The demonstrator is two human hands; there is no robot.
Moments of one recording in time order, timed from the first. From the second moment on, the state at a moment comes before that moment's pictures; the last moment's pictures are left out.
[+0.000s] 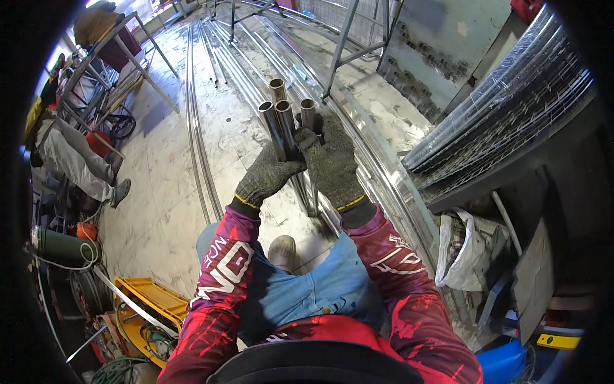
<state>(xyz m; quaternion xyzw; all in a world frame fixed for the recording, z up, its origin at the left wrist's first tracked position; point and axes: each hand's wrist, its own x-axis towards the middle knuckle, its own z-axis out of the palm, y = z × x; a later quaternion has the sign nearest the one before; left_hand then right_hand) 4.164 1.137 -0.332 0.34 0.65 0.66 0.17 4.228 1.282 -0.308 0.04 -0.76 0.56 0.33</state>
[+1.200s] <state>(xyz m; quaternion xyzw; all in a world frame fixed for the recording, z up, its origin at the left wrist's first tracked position) 4.149 1.126 -0.338 0.32 0.71 0.61 0.15 4.262 1.363 -0.334 0.22 -0.80 0.43 0.35</state>
